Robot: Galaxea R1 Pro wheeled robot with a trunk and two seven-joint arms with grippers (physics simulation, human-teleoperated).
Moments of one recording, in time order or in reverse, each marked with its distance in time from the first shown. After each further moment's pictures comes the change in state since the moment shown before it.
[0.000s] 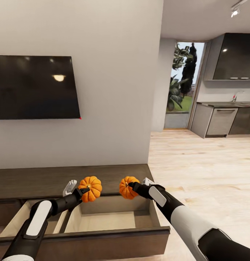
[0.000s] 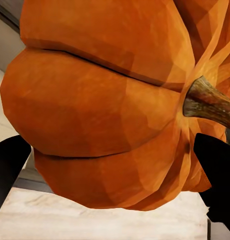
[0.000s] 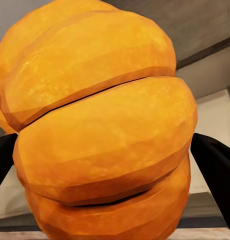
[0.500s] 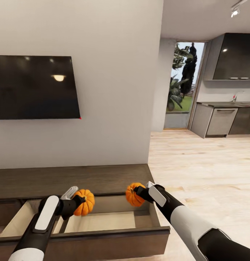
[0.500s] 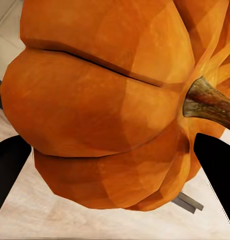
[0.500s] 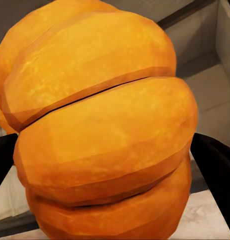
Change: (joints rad) left arm -0.038 -0.063 -0.004 -0.002 0.002 0.003 0.517; right arm 0.000 0.002 -0.004 -0.001 0.001 0.047 -0.236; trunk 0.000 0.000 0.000
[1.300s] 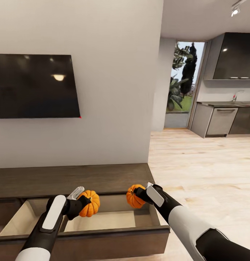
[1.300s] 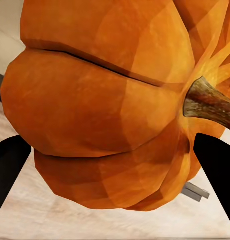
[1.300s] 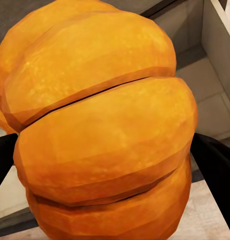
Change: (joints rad) left arm -0.003 -0.038 -0.052 0.000 -0.003 -0.002 0.033; right arm 0.000 0.020 0.001 -0.001 -0.003 0.001 -0.077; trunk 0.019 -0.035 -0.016
